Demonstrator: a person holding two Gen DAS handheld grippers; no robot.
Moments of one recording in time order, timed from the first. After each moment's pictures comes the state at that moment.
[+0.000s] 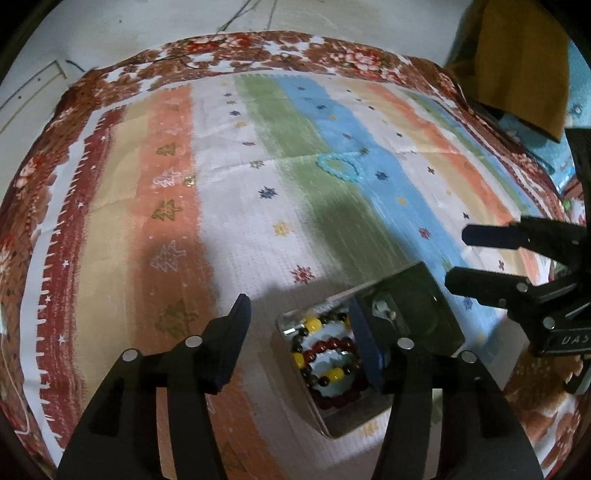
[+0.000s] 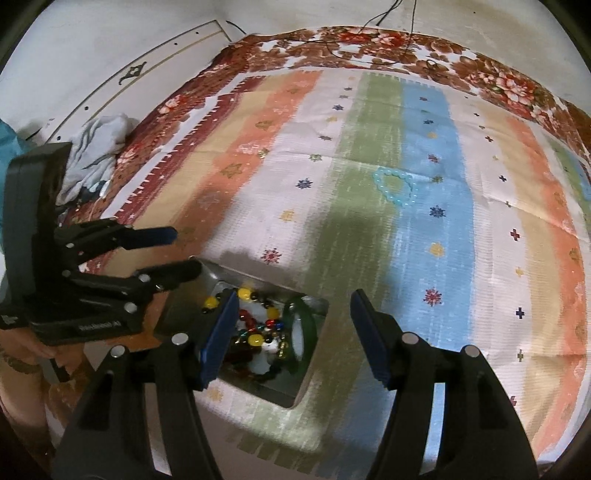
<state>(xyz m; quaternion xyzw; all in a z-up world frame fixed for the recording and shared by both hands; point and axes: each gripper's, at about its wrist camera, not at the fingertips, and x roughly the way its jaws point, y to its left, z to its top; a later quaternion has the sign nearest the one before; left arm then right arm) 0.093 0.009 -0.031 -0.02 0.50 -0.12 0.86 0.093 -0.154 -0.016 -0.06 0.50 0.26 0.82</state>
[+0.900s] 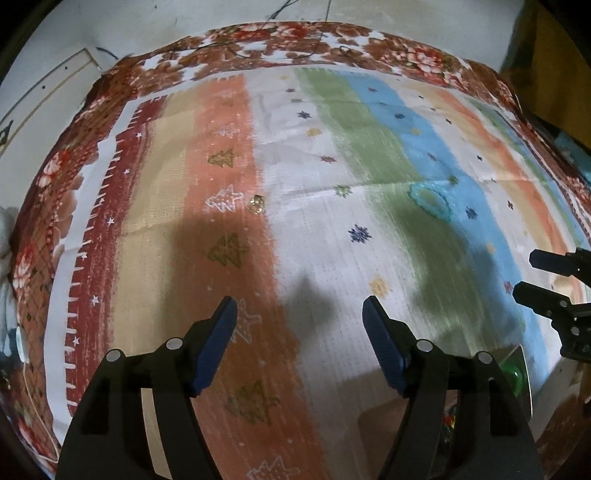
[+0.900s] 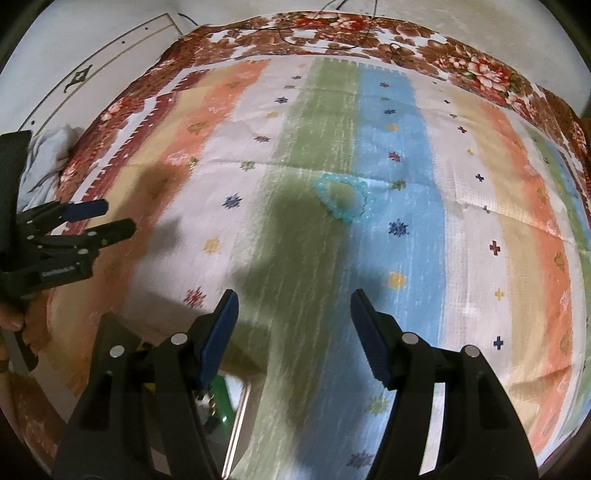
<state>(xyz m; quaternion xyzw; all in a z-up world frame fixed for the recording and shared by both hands) 0.179 0.051 -0.051 -0.01 0.52 -0.04 0.85 0.171 -0.162 -0.047 -0.07 0.53 0.18 0.83</state>
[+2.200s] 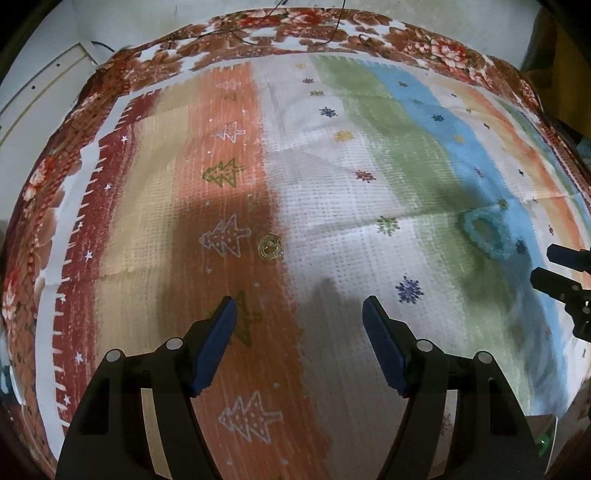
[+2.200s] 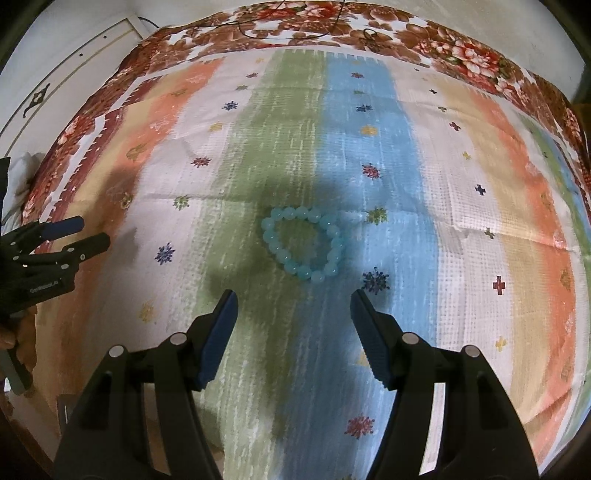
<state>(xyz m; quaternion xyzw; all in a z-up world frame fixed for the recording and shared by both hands) 0.254 0.061 -0.090 0.00 0.54 -0.02 0.84 0.251 -0.166 -0.080 -0.06 0.54 0.14 0.83</state>
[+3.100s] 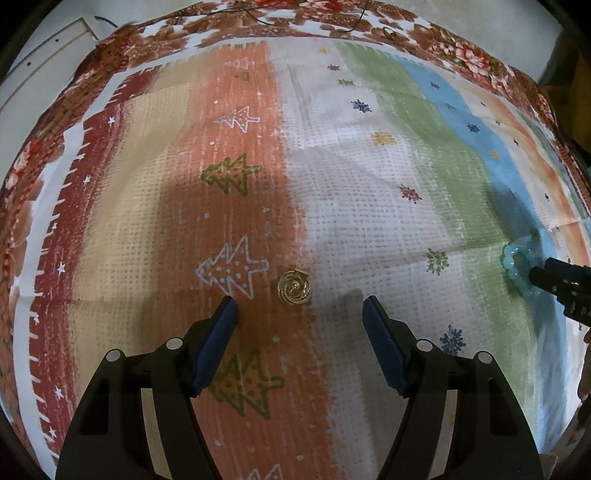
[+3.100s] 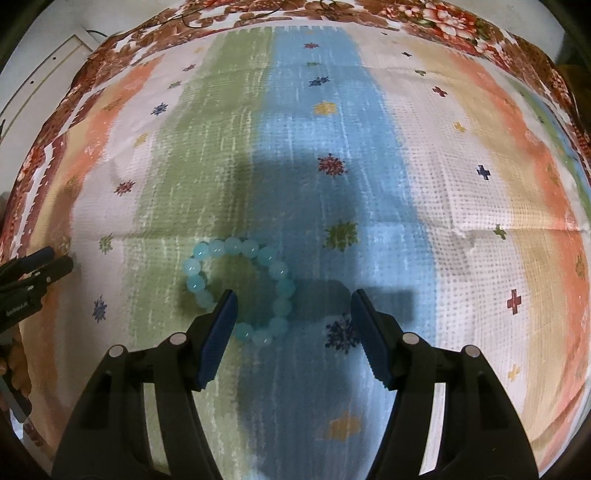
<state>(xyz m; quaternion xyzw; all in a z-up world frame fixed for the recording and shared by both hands) 0.299 0.083 -0.122 -0.03 0.55 -0.01 0.83 0.312 -0.188 -0.122 -0.02 0.57 0.08 0.82</state>
